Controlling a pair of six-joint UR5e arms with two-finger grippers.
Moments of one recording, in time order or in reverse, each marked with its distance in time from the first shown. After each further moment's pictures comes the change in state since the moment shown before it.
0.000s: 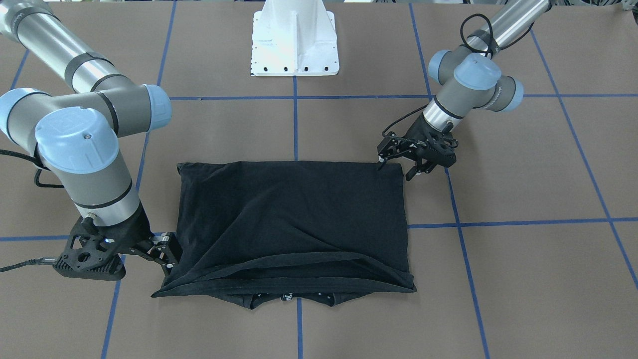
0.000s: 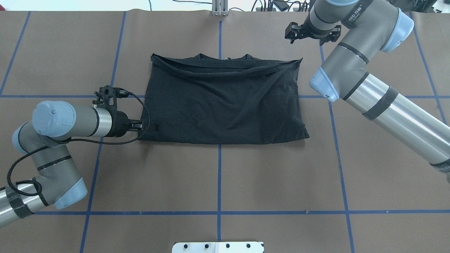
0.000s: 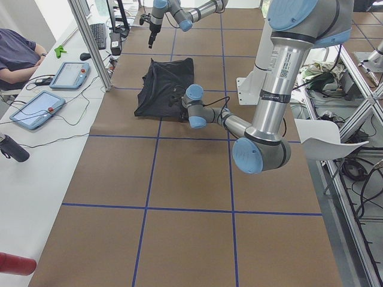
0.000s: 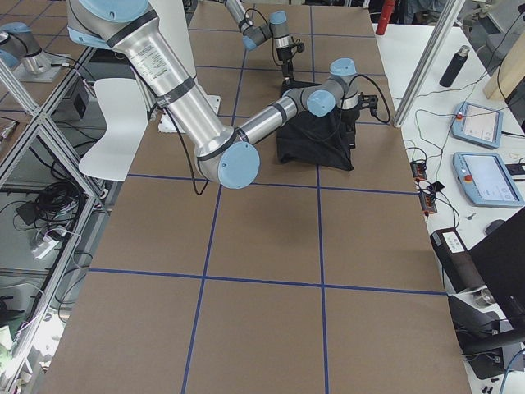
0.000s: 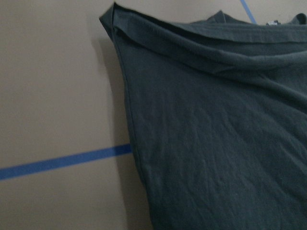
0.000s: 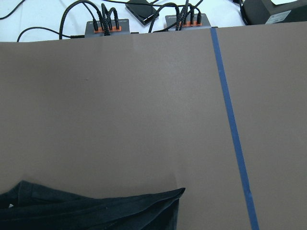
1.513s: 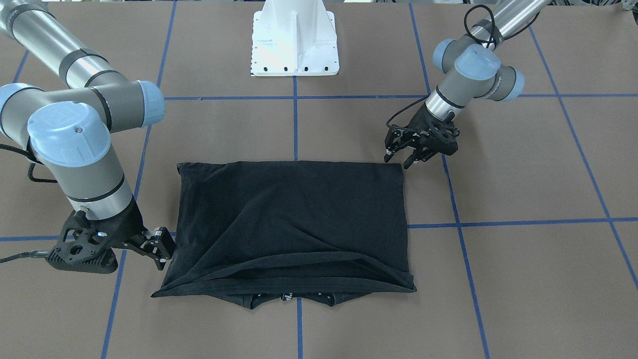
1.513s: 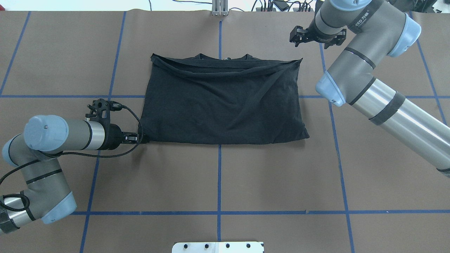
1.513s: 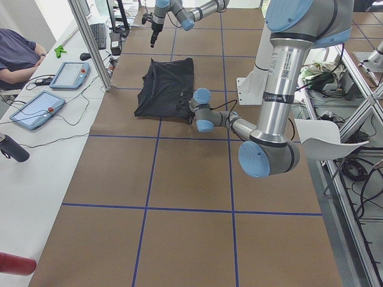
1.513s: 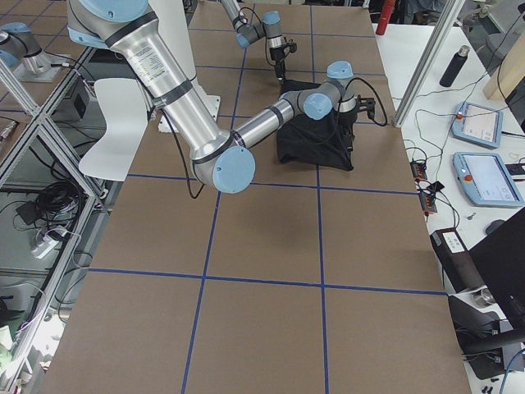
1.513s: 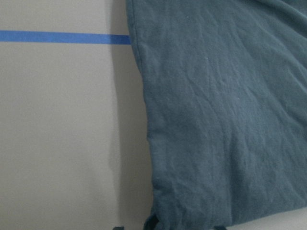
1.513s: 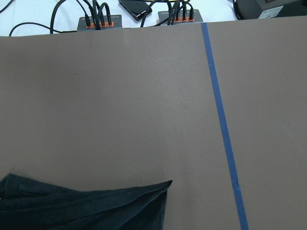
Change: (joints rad) left arm 0.032 0.075 -0.052 0.007 0.014 -0.011; right arm 0.000 -0.041 0.037 0.000 -0.002 0.000
